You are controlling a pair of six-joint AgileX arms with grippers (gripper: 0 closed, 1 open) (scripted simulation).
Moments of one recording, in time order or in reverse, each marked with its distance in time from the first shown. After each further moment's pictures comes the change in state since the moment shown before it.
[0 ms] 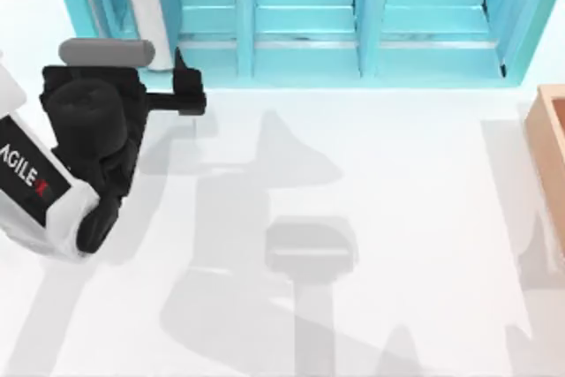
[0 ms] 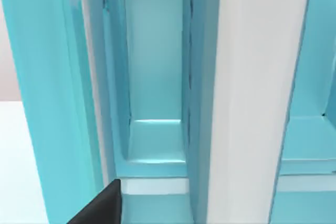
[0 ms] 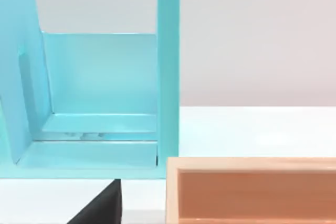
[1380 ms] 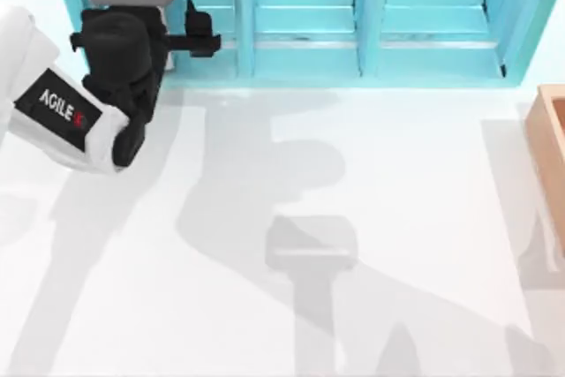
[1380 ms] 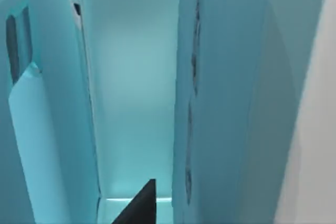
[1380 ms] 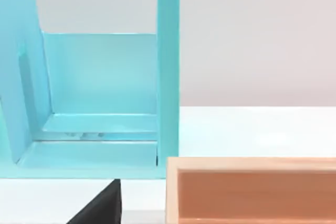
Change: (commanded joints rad) left arm 0.058 0.237 0.458 -0.220 0.061 0.004; right arm 0.000 0.000 0.000 0.000 0.000 0.000
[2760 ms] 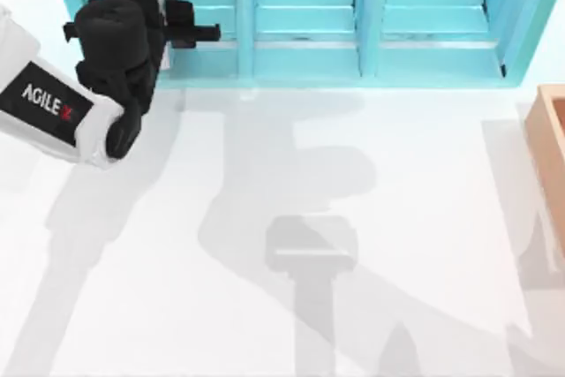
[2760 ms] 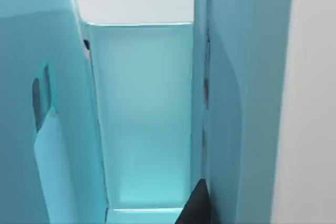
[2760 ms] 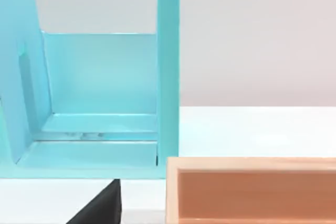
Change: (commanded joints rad) left arm -0.024 -0.114 -0.050 -0.071 -0.023 0.004; right arm 0.000 0.000 0.000 0.000 0.000 0.000
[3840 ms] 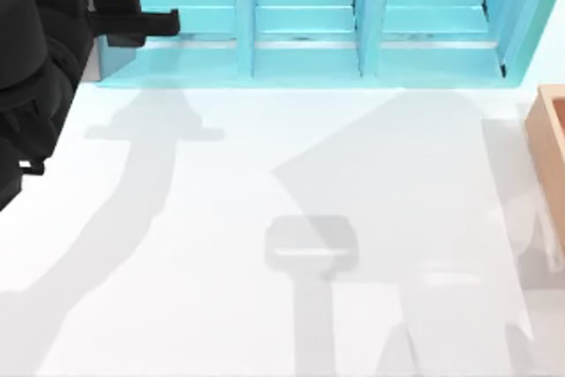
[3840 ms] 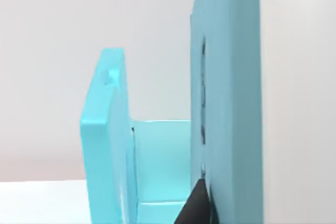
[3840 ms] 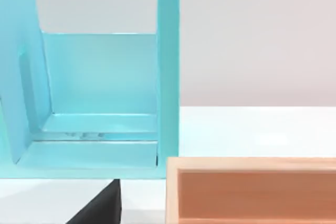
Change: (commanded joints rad) left arm -0.172 -1.036 -0.424 -0.608 -0.185 -0.020; right arm 0.000 0.000 0.000 0.000 0.000 0.000
